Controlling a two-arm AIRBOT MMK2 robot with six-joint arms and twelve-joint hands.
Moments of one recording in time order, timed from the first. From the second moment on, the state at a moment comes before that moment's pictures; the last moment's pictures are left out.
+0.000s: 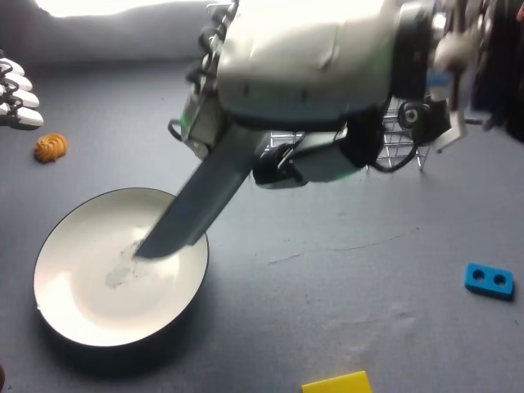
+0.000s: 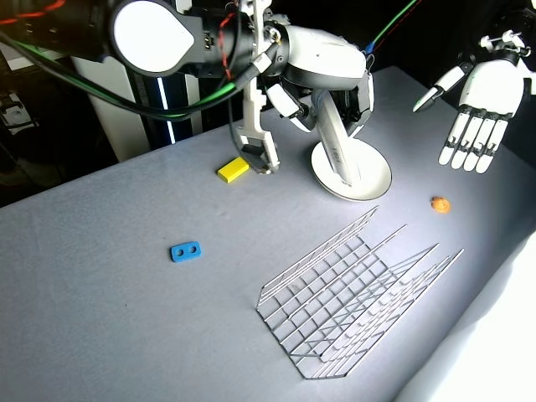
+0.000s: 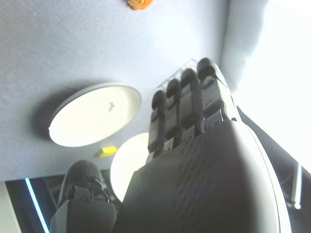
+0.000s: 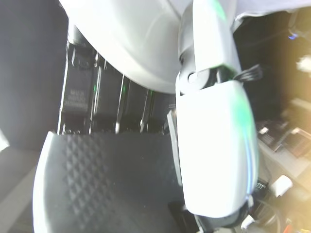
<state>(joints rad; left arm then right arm) 0.67 -1.02 2.04 1.48 -1.22 -0.17 -0.25 -1.11 0.88 -0.83 0.28 -0.36</state>
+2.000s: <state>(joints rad) 0.75 -1.02 1.93 1.49 -1.24 -0.18 -0.18 -1.06 1.24 -0.58 0.17 0.33</state>
